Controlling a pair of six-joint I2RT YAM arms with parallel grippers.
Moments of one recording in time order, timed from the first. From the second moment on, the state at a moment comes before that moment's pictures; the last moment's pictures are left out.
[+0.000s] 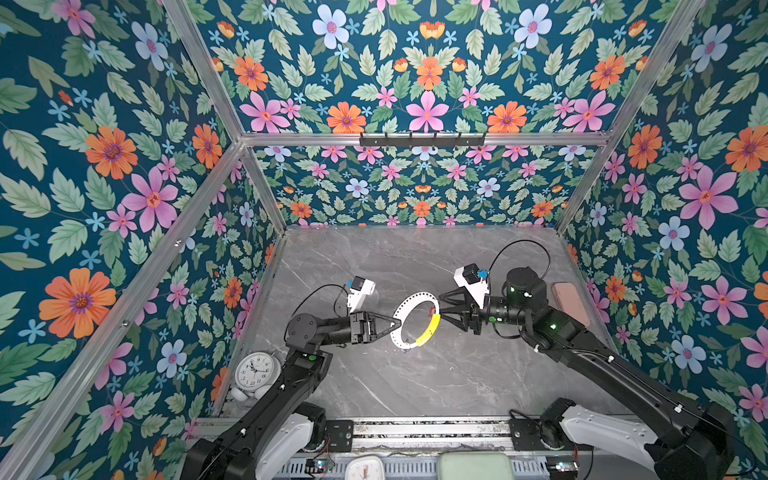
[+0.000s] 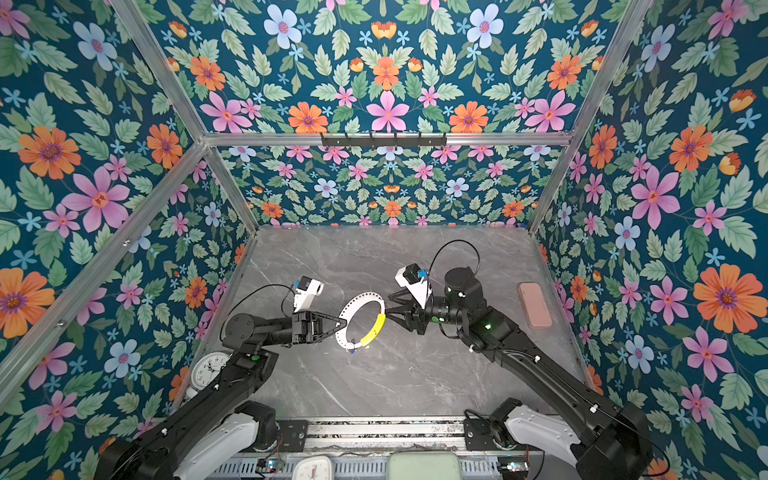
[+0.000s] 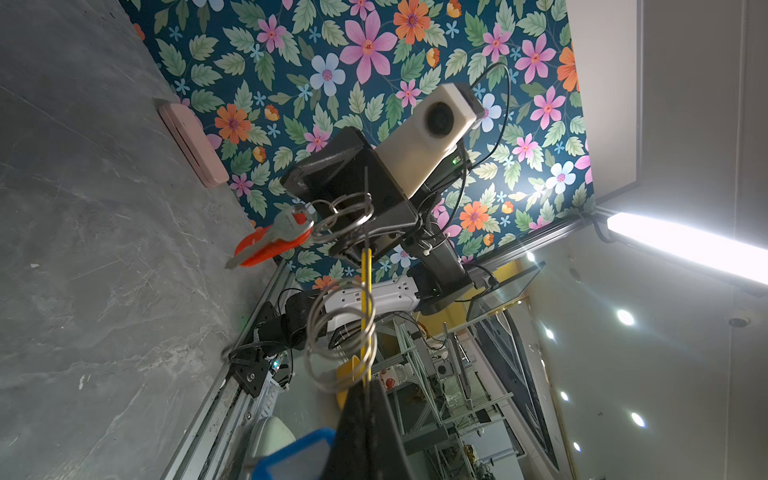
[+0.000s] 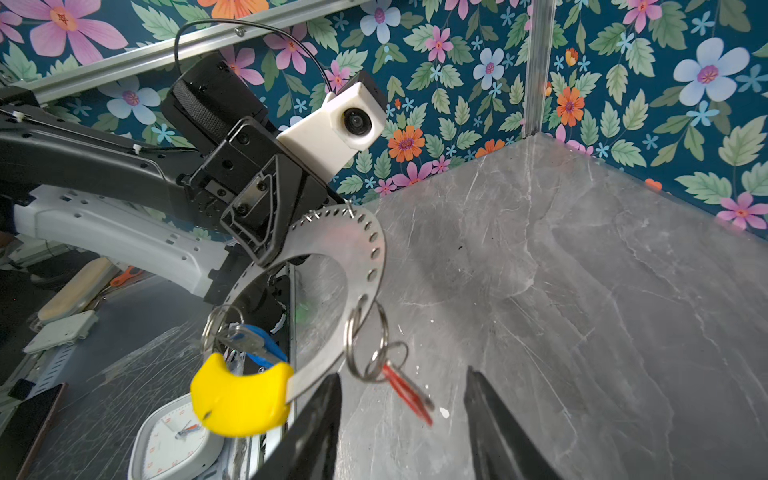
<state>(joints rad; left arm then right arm) -0.36 0.90 0.37 0.93 1.17 -1.48 0.63 1.07 0.89 -0.10 -0.65 0.02</state>
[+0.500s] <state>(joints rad) -0.37 0.88 0.36 0.94 1.17 -1.49 0.63 1.07 0.94 -0.12 -0.67 -0.02</state>
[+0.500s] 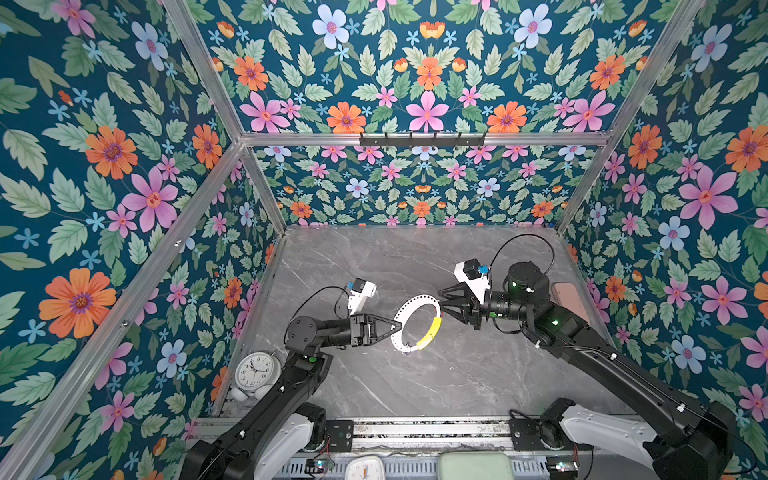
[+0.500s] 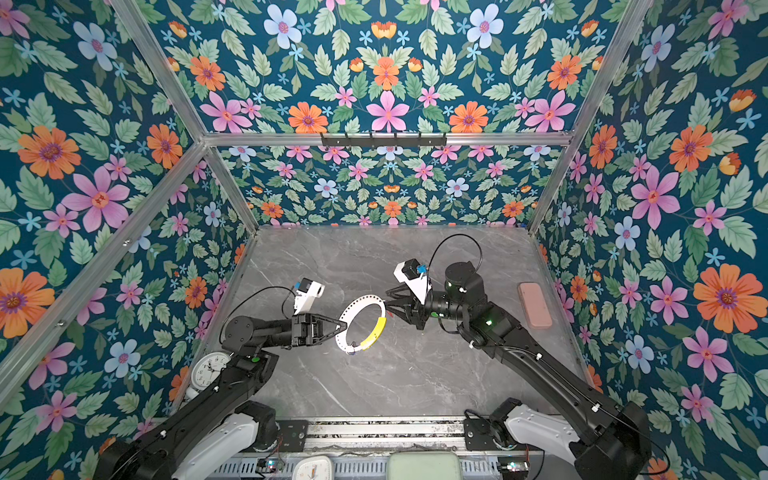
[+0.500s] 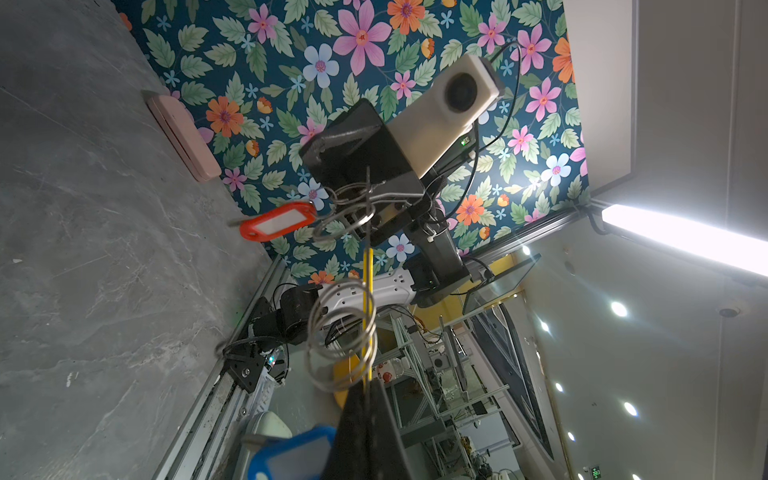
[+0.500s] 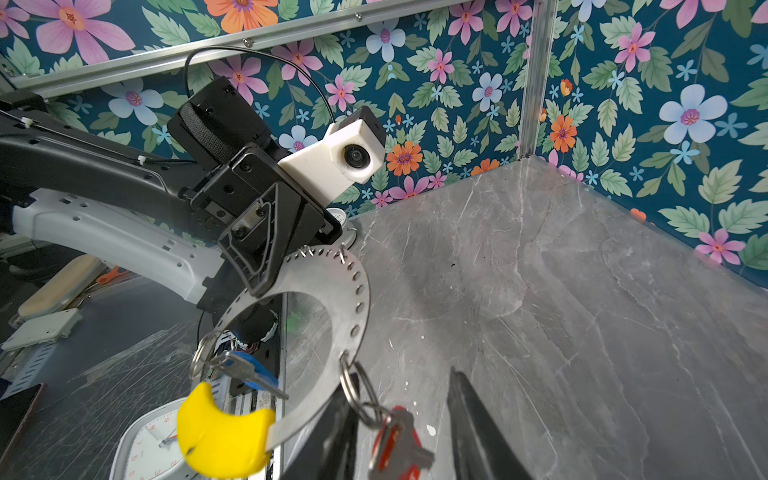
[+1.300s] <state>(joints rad) -0.37 0.96 0.31 0.98 1.12 -1.51 0.63 1.02 0.87 0.02 -0.66 0.07</state>
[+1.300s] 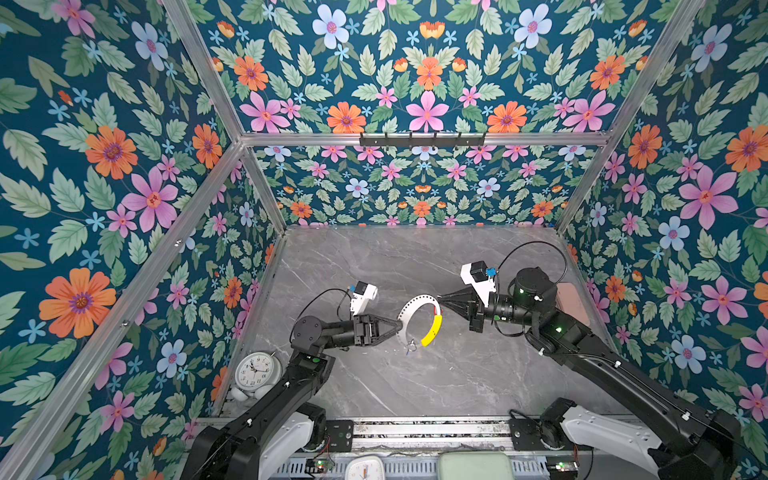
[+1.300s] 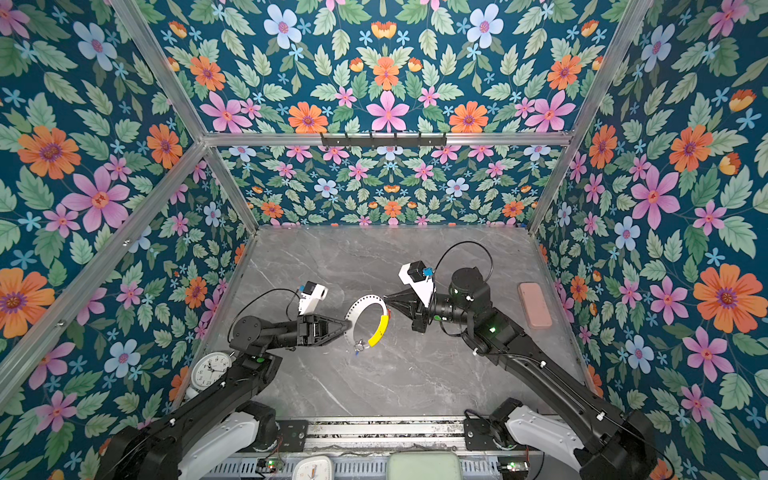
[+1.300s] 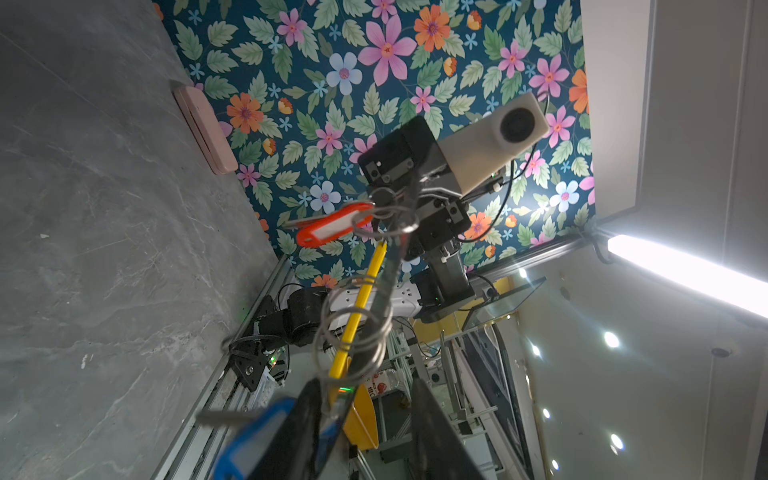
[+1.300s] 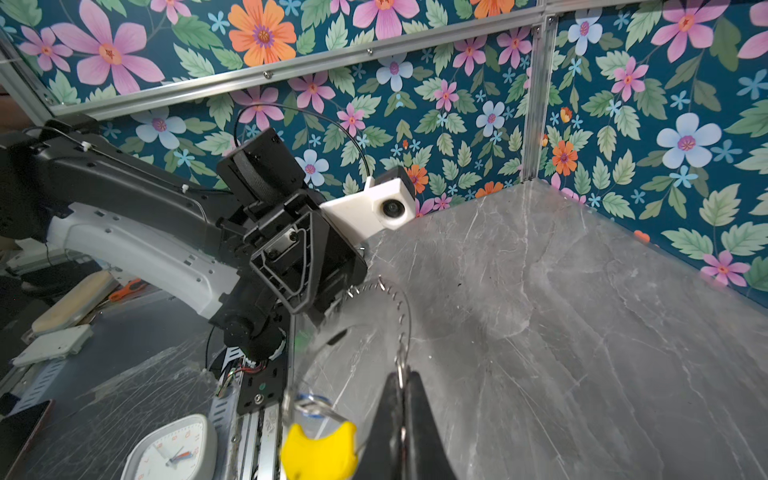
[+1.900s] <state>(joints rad) -0.31 0.69 0.54 0.30 0.69 -0.83 0.63 1.04 0.87 0.09 -0.50 0.19</state>
